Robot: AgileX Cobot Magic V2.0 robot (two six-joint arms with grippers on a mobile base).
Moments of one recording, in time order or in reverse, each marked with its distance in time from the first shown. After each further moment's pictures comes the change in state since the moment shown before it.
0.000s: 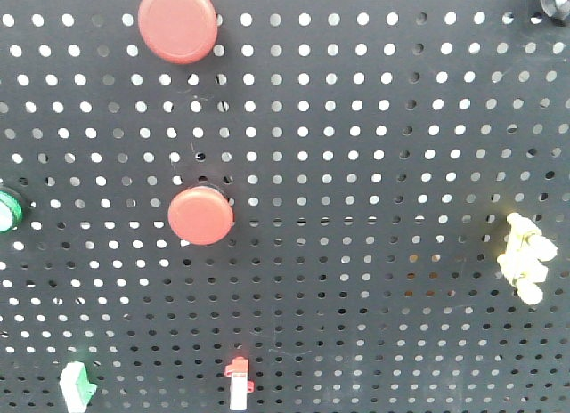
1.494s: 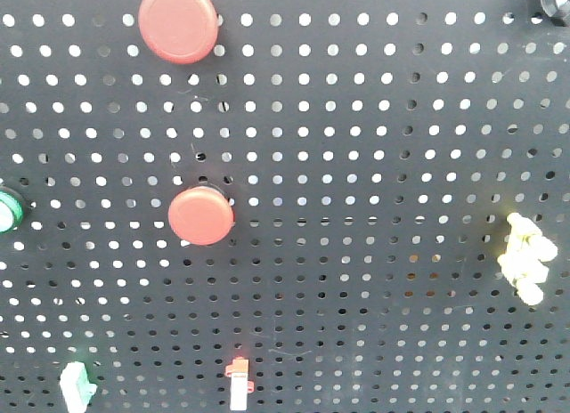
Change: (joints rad) left arm 0.000 0.000 0.000 0.000 0.000 0.000; right arm 0.000 -0.572 0.632 0.399 0.316 -0.564
